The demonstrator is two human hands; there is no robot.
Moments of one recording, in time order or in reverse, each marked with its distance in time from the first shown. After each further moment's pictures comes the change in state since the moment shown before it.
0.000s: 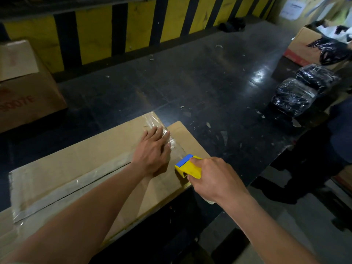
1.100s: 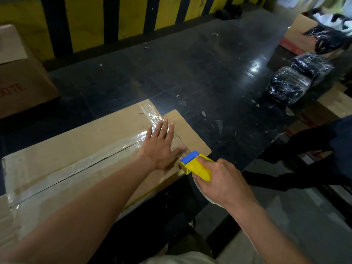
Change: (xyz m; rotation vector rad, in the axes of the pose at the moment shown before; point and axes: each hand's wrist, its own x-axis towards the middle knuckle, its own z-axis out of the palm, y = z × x) left_hand -0.015 0.051 0.008 0.121 -0.225 -0.035; right_hand -0.046 0.031 0.030 0.098 0.043 0.070
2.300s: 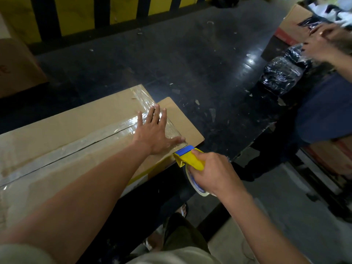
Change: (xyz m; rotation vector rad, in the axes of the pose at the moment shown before) left_hand 0.002 0.007 0.010 0.022 0.050 -0.077; right_hand -0.011 0.010 0.011 0.094 -0.054 0.064
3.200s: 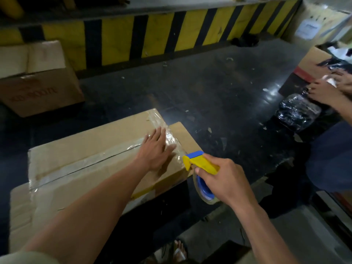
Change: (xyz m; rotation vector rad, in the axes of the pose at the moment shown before) left_hand -0.009 -0.020 -0.025 -0.258 0.068 -0.117; right_hand 0.018 -0.010 -0.059 0.198 0.090 -0.058
